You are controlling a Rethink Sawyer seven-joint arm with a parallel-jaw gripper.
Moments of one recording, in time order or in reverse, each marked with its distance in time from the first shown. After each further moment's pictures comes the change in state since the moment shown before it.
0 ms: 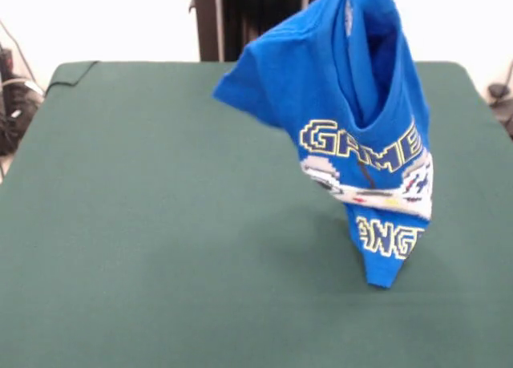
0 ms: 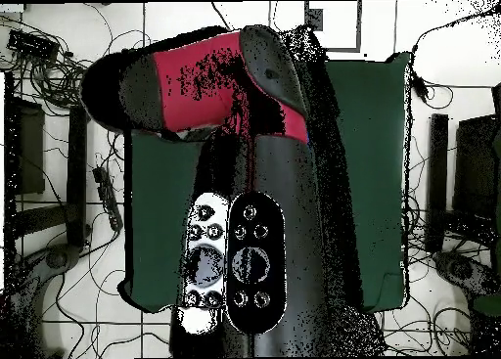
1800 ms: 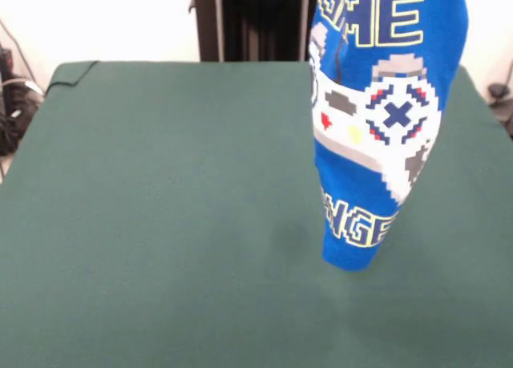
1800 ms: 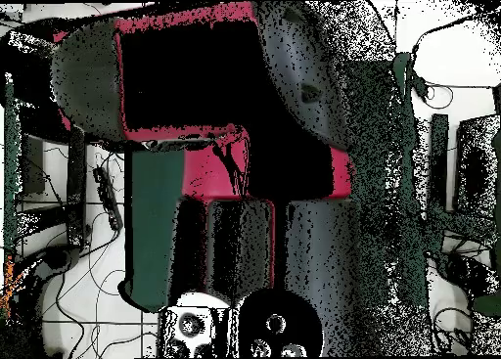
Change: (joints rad) arm -0.015 -0.172 0.017 -0.032 0.097 0.205 0.000
